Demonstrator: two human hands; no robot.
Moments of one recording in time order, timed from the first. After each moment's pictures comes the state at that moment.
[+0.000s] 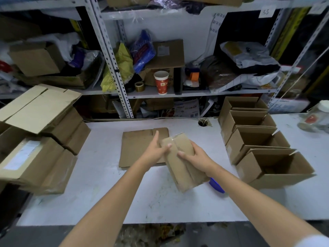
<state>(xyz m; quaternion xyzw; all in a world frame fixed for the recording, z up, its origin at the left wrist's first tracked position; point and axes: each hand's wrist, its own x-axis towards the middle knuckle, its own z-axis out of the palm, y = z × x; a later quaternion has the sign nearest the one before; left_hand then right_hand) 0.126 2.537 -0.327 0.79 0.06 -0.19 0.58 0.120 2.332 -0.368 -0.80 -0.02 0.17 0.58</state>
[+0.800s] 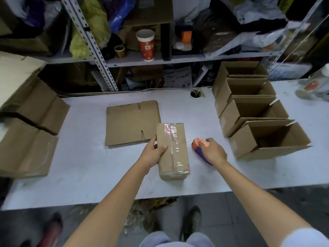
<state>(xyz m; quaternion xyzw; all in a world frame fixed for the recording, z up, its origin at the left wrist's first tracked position) 0.094 2.510 -0.419 0.72 0.16 -0.27 0.62 0.101 2.263 -0.462 -0.91 0.23 0.17 0.28</state>
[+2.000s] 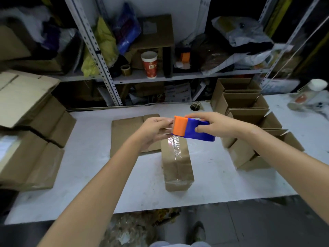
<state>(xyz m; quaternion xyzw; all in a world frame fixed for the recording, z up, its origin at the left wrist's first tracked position) 0.151 2.516 -0.300 0.67 0.04 -0.27 0.69 0.136 2.277 -0.254 -0.91 -0.10 0.25 0.32</state>
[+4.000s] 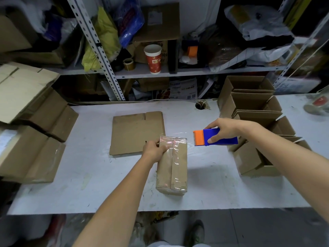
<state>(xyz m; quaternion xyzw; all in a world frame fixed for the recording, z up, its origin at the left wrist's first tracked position) 0.151 2.503 -0.413 0.81 0.20 -0.20 0.52 0.216 2.219 -0.335 -0.93 -0.07 0.36 0.10</state>
